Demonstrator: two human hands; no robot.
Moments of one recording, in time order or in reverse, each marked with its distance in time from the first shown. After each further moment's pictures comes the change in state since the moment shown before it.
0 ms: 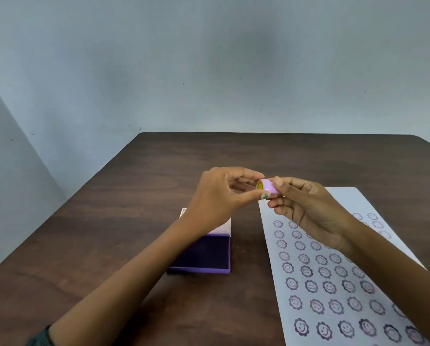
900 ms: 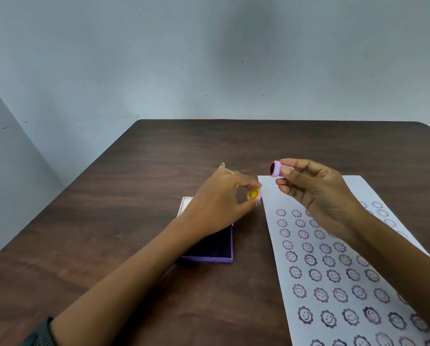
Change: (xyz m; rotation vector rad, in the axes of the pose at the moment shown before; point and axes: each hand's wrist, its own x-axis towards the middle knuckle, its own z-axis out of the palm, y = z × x) left_hand -0.012 -0.018 0.004 0.385 -0.147 0.093; right_hand 0.000 0.002 -0.003 -0.002 0.221 -0.099
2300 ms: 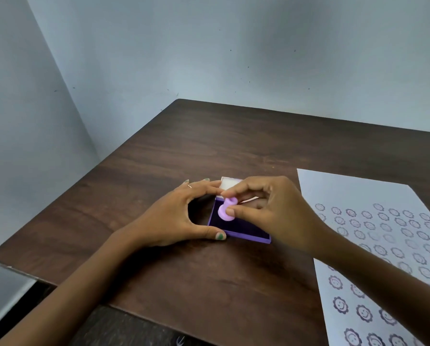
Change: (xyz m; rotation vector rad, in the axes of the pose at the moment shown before) left_hand -0.113 -0.056 -0.062 -0.120 -0.157 -0.251; right_hand -0.045 0.017 0.116 -0.692 -0.452 -0.242
